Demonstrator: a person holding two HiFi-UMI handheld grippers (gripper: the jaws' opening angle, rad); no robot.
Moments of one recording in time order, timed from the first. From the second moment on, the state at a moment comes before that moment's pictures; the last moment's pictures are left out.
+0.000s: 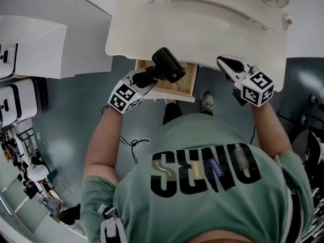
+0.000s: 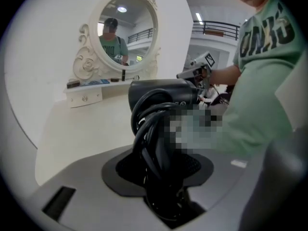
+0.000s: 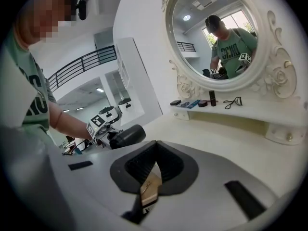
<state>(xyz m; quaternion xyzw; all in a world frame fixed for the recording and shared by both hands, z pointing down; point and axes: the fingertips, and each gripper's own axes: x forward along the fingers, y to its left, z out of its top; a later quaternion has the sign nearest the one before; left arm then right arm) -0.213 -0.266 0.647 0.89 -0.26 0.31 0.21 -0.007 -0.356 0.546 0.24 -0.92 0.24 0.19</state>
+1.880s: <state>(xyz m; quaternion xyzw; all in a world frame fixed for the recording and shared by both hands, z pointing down) -0.200 -0.261 0.864 0.82 -0.04 0.56 0.13 -0.005 -0.311 0.655 0.26 -0.89 0.31 0.22</state>
